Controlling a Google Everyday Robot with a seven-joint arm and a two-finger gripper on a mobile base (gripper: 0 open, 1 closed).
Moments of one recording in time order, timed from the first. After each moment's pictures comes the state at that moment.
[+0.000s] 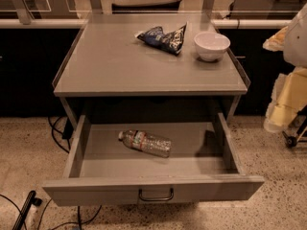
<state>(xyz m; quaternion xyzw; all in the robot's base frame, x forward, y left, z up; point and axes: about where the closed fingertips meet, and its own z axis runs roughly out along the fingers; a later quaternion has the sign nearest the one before) 0.438 -0.217 0.976 -0.60 0.78 -0.03 0.16</state>
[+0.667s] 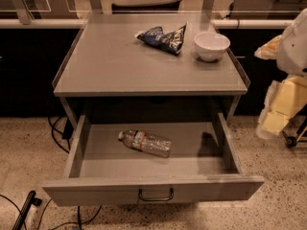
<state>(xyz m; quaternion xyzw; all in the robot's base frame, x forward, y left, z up) 0.434 -0.203 0.962 -0.61 0.78 0.00 0.17</state>
